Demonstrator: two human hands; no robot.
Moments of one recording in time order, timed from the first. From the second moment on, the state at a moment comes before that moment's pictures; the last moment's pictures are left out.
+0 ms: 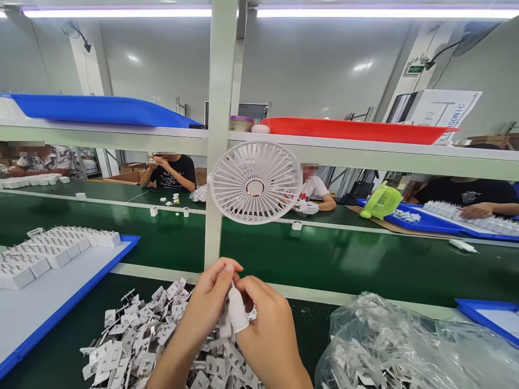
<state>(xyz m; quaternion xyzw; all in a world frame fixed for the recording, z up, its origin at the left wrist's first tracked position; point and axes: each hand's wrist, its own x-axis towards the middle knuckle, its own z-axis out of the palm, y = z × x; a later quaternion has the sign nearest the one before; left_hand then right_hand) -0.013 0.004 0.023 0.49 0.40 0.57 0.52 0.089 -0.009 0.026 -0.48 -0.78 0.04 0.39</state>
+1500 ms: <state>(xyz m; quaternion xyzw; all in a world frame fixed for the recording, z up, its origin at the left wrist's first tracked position) -0.042 0.002 0.025 0.57 0.39 0.45 0.56 0.107 0.004 0.033 -0.51 -0.78 0.12 0.35</state>
